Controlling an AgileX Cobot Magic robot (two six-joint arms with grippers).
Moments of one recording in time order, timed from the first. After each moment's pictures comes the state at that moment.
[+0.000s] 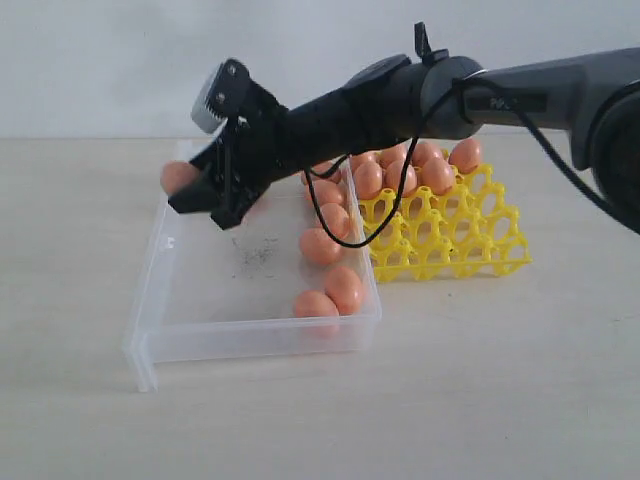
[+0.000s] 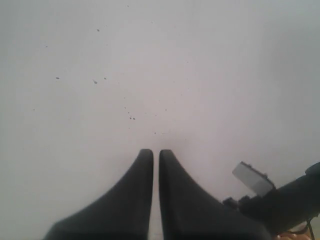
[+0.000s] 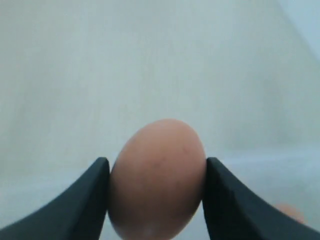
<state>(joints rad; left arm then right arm) -0.09 0.00 0.00 0.16 -0.28 -0.23 0.39 2.29 -1.79 1.33 0.81 -1.86</state>
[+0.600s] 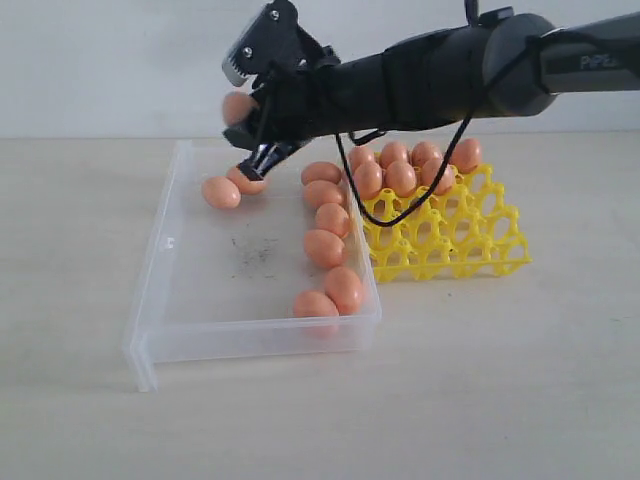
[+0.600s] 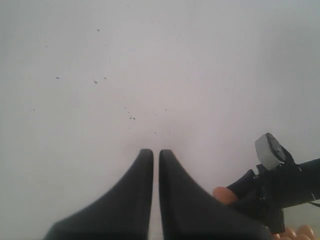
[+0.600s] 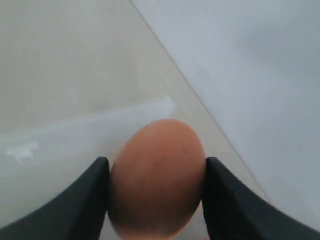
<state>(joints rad) -0.09 0.00 0.00 0.16 -0.28 -0.23 0.39 2.07 -1.53 1.59 0.34 -2.12</state>
